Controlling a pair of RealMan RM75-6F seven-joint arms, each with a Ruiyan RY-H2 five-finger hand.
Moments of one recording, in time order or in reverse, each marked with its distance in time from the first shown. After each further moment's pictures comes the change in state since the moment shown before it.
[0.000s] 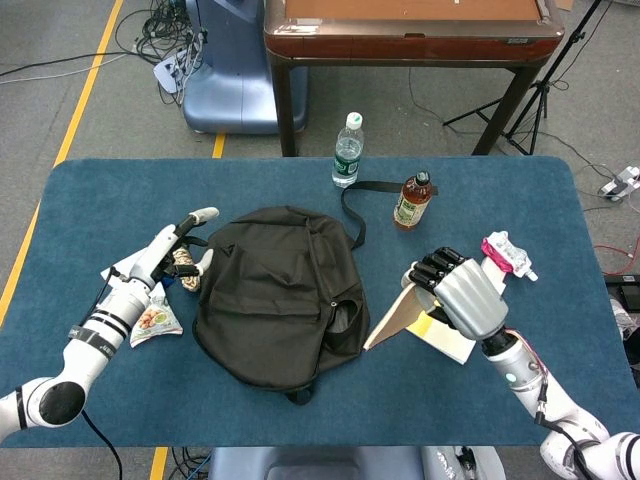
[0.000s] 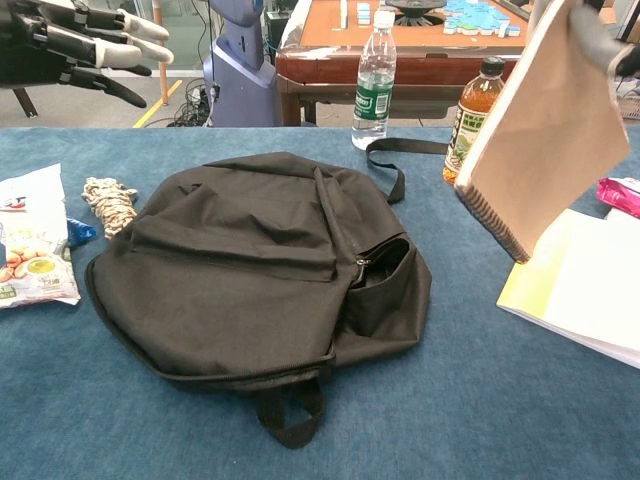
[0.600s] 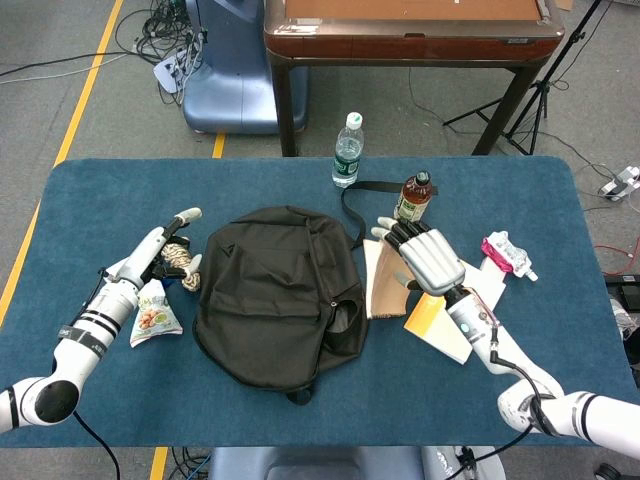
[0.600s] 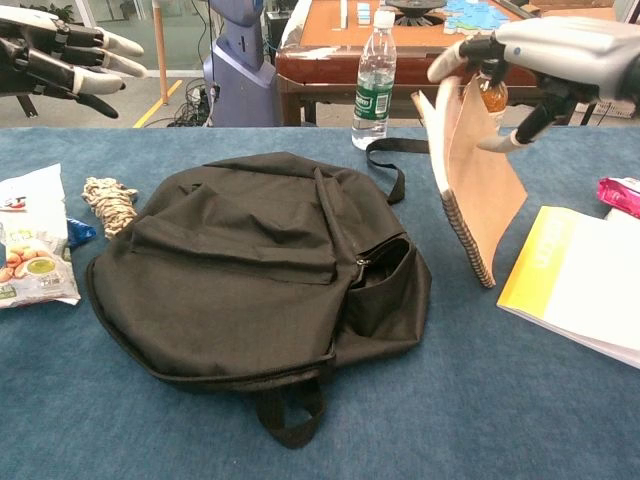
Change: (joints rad) left arm -0.019 0.017 0.081 0.054 0.010 0.013 0.072; right arm 0.162 -0.098 0.137 0.067 0.369 -0.416 -0.185
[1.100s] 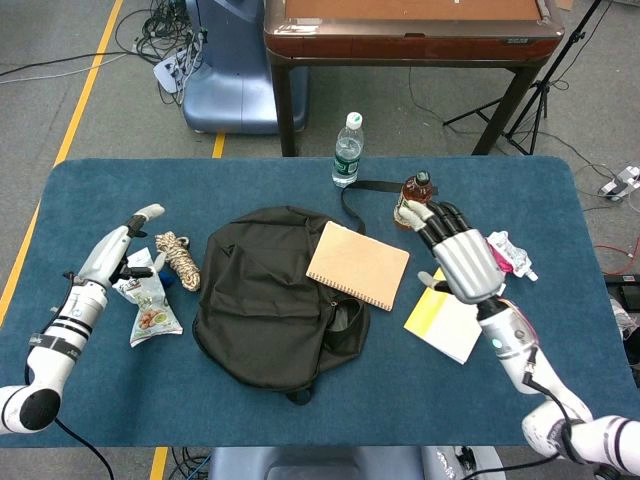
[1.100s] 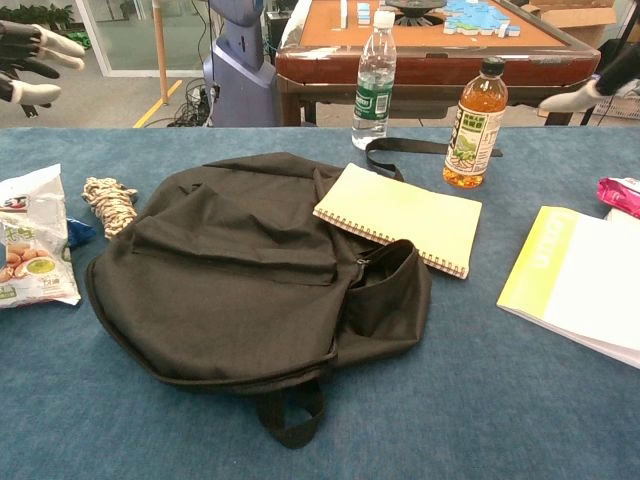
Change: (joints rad) left arm 0.070 0.002 0.079 0.101 0.130 0.147 0.056; right arm -0.155 0.122 -0.035 -0.127 -0.110 0.251 -0.010
